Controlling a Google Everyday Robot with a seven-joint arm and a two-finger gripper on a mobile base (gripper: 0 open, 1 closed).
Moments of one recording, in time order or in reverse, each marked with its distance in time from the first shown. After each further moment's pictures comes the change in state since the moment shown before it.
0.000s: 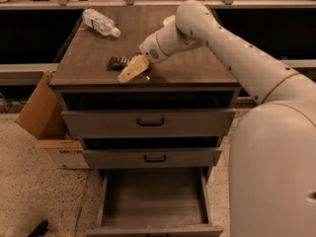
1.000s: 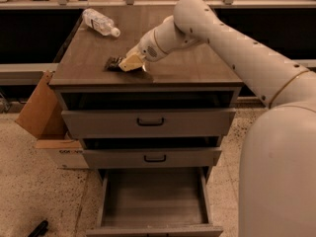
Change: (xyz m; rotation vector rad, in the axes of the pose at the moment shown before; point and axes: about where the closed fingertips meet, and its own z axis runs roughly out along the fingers) arm -0.013 0.009 -0.009 0.044 -0.004 -0.023
